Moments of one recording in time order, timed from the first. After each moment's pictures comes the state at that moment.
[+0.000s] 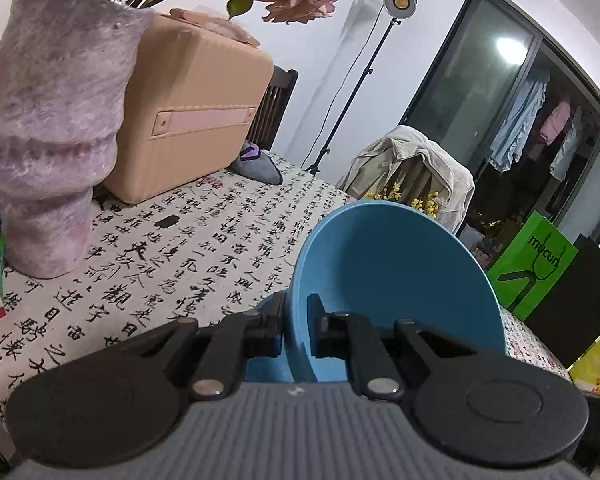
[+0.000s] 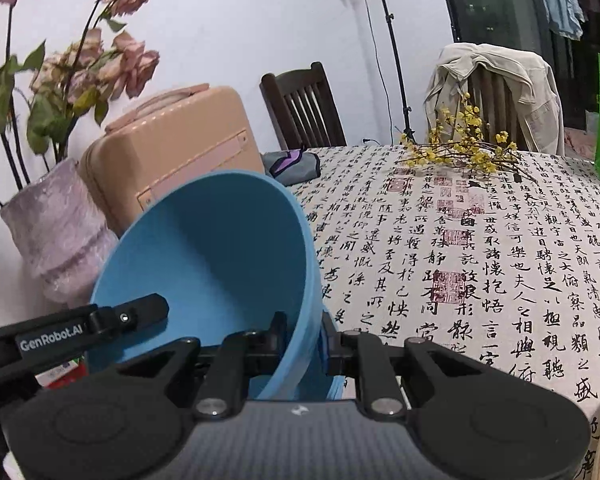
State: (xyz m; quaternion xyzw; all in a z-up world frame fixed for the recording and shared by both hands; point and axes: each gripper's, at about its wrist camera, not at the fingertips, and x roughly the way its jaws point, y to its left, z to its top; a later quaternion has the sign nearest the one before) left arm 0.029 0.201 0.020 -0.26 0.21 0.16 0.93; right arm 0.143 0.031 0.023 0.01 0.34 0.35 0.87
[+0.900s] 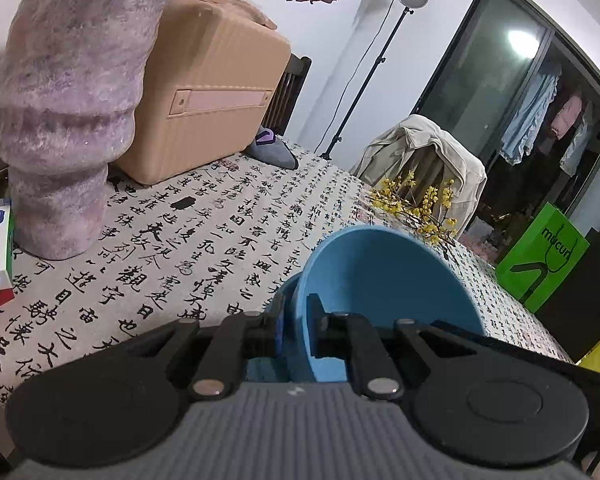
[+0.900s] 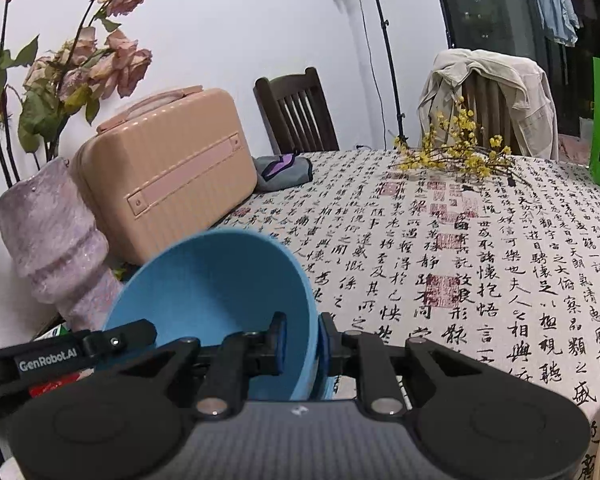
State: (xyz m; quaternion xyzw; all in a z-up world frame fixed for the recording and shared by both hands) left arm 0.025 0.206 0.006 -0.27 0.23 0.17 0.92; right arm 0.146 0.029 0.017 0.01 0.32 0.34 0.88
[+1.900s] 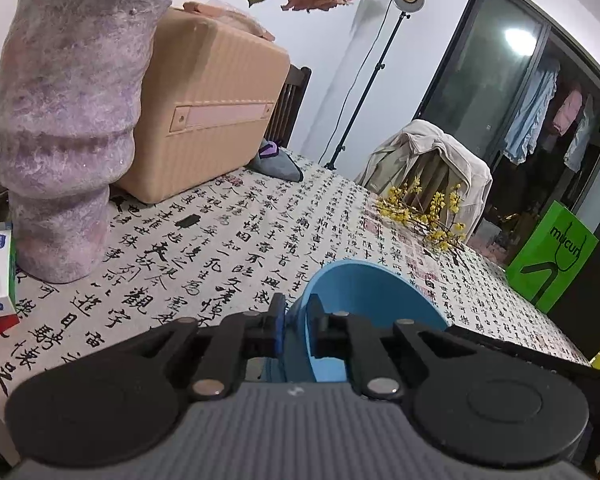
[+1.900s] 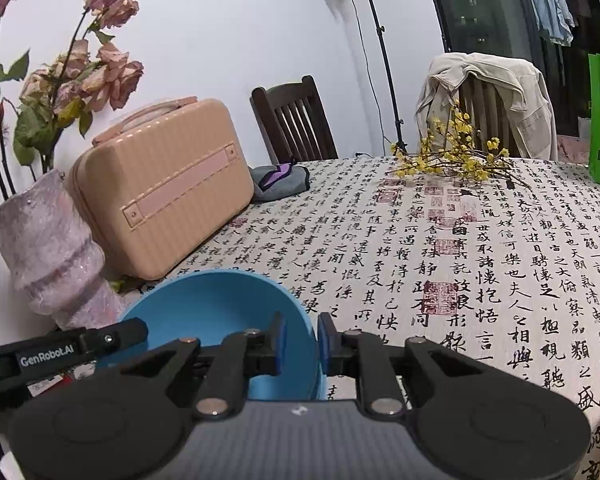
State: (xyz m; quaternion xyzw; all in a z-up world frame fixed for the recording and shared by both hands) left arm 0.031 0.210 0.007 -0.24 0.22 0.19 0.93; right arm 0.154 0.026 0.013 0.03 0.31 0.34 0.88
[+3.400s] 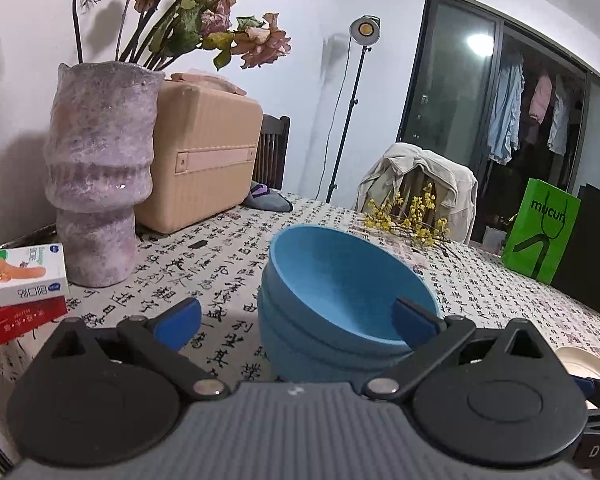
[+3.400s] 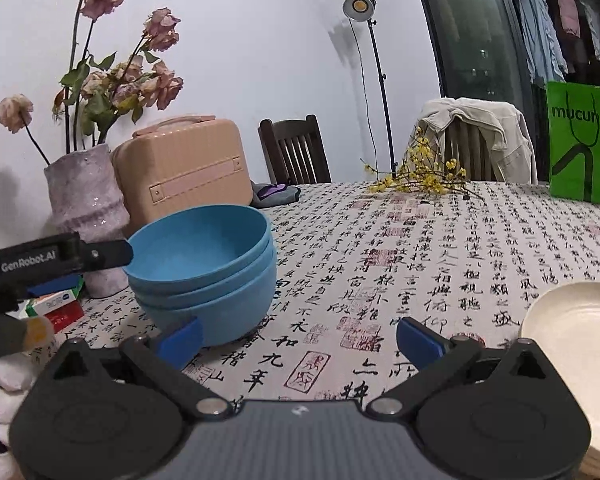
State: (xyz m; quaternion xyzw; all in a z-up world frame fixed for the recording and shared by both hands) left arm -0.045 0.132 -0.003 -0.14 0.16 0.20 0.96; right arm 0.052 -0.088 -0.030 0.02 0.23 0.35 0.91
